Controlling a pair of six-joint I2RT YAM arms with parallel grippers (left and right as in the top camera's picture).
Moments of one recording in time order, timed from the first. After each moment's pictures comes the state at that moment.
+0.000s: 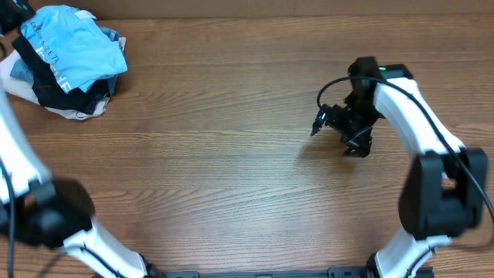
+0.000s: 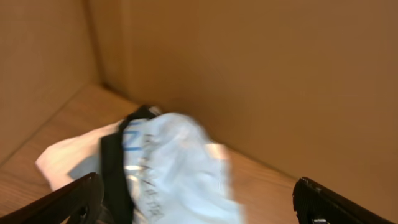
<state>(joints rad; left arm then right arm) 0.51 1.96 2.30 -0.83 0.28 -0.19 0.09 1.85 1.46 -1.25 -0.33 0.56</state>
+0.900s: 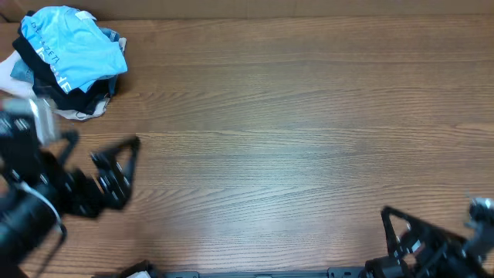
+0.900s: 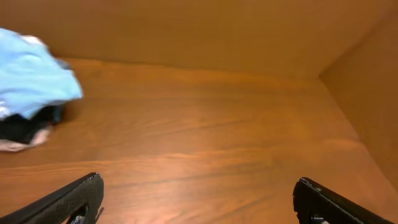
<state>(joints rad) 0.46 1.13 2.13 -1.68 0.75 0.13 0.17 0.57 1.47 -1.56 -0.15 0.68</state>
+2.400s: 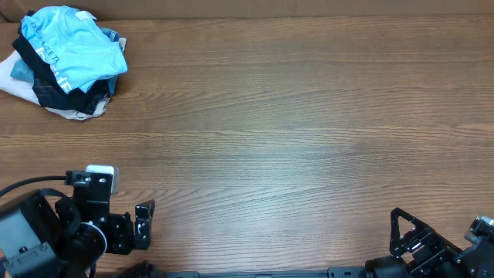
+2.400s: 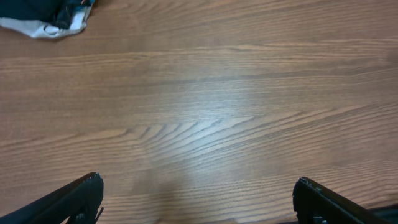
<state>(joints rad) 0.46 0.77 1.35 -1.58 0.41 0.40 0.17 0.38 1.22 -1.47 0.02 0.80</state>
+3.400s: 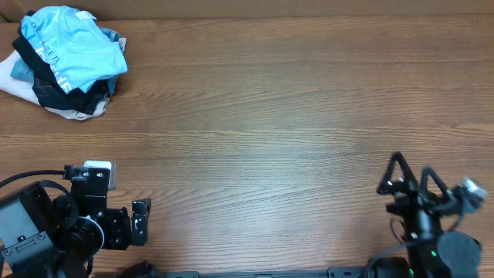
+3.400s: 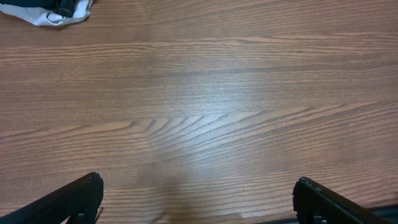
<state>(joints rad) 0.46 0.80 1.34 -1.58 0.38 0.40 0.01 0.13 0.50 -0.47 0.06 0.59</state>
